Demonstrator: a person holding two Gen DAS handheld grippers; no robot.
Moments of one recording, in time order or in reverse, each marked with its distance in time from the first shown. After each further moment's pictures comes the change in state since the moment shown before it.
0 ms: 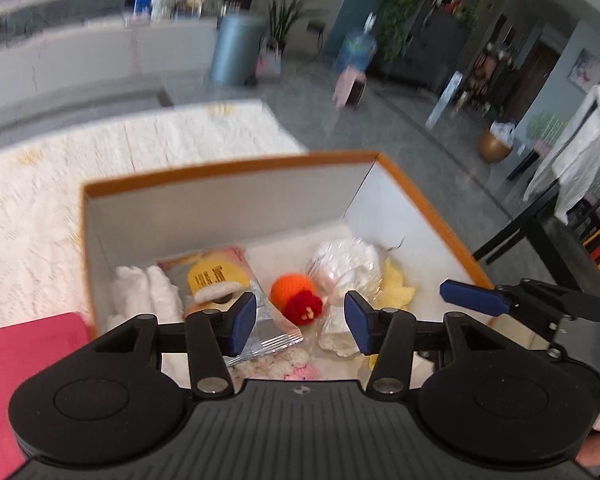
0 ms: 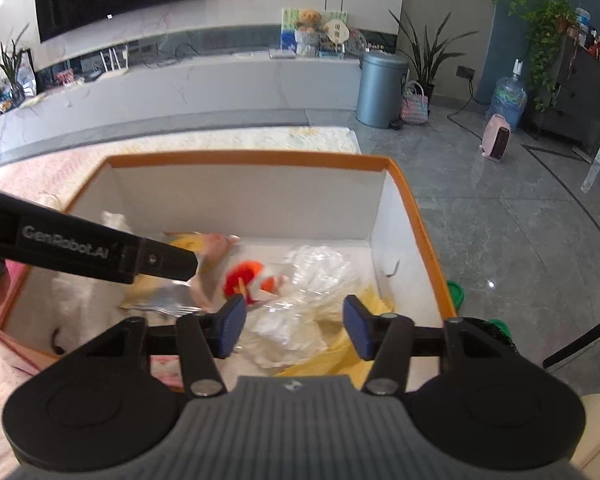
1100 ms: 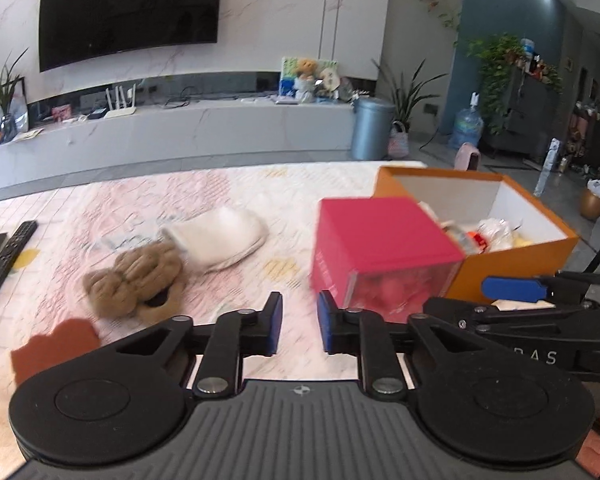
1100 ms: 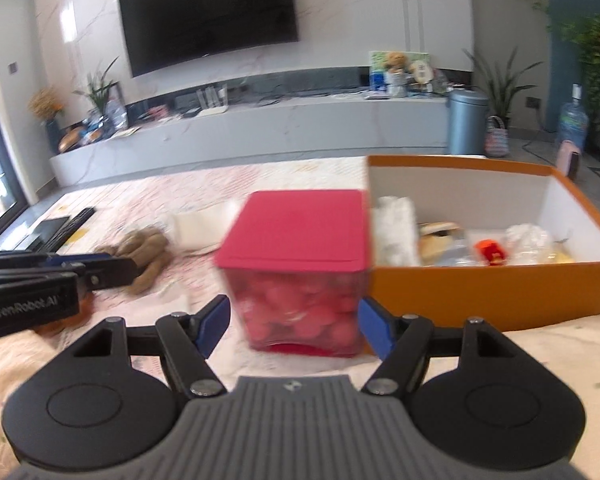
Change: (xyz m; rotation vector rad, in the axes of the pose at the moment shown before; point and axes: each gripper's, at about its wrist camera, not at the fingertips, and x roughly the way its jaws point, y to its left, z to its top) left arm -0.203 0.096 -0.159 -0.050 -0.238 0.390; right arm -0.083 0.217 -0.074 -0.020 -0.114 0.243
